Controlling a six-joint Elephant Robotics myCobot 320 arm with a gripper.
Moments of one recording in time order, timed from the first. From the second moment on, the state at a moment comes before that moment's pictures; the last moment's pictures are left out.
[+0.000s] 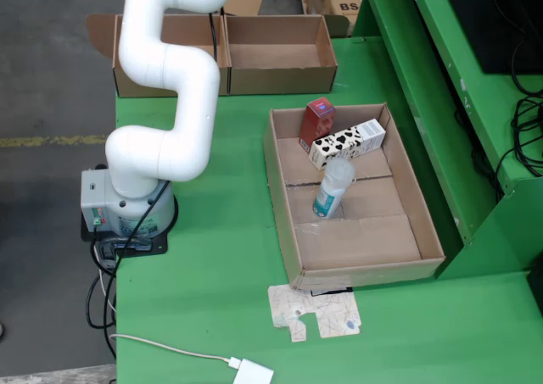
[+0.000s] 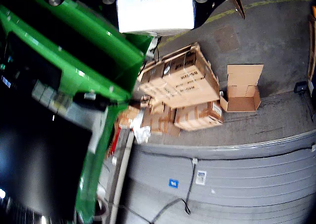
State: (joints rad) arm 1.30 -0.90 -0.03 0.46 1.01 -0.01
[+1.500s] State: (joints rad) arm 1.24 -0.79 -0.17 -0.23 1.36 0.20
